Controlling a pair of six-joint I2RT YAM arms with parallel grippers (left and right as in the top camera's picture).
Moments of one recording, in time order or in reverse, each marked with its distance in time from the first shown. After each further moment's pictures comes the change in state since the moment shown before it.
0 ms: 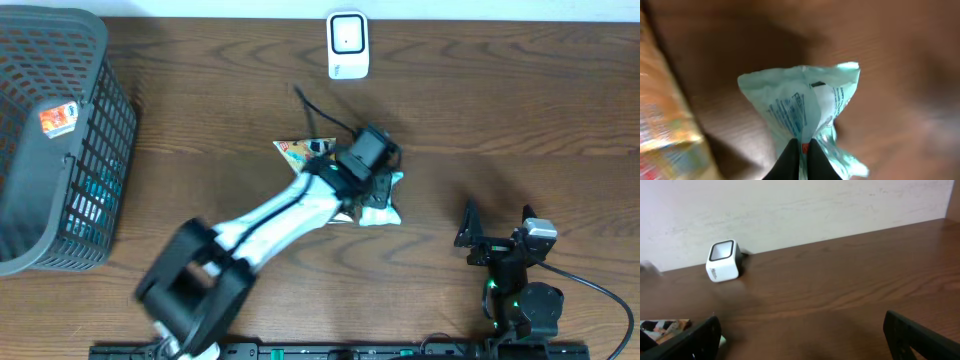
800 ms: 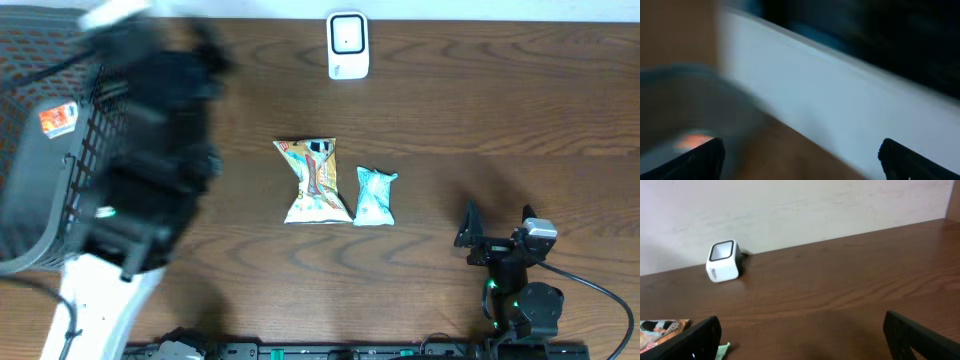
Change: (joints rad) left arm 0.437 -0.641 0.314 -0.113 -0.937 0.053; right arm 0.000 0.000 0.000 0.000 0.000 0.000
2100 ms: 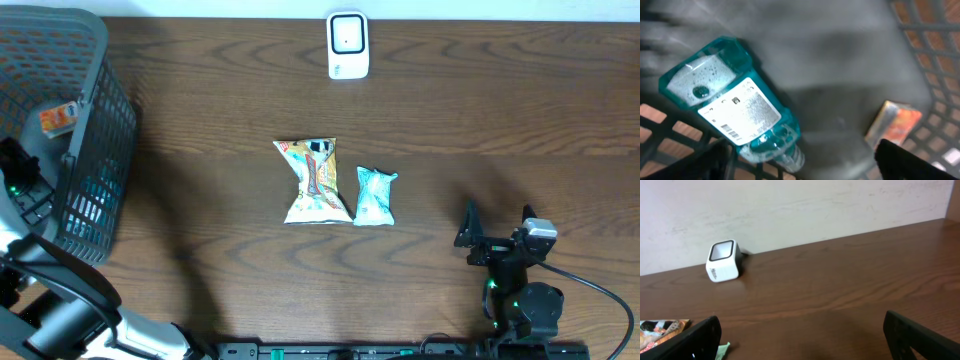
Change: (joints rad) left arm 1.091 0.595 -0.013 -0.460 0.916 -1.089; right arm 0.000 0.000 0.000 0.000 0.000 0.000
